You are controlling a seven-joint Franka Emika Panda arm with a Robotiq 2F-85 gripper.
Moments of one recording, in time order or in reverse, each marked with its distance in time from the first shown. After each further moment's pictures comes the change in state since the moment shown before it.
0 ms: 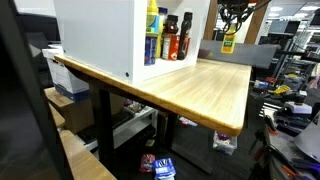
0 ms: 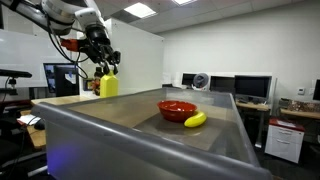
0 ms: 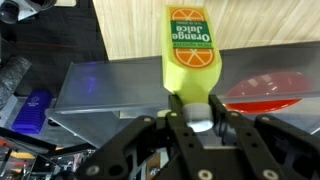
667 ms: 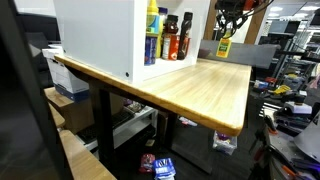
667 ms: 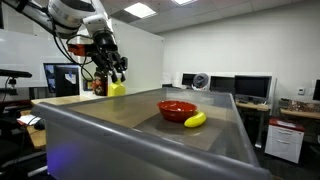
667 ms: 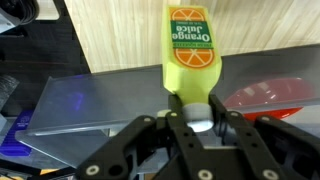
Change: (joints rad) arm 0.051 0.053 -0.129 -0.014 -0.002 0.108 0.000
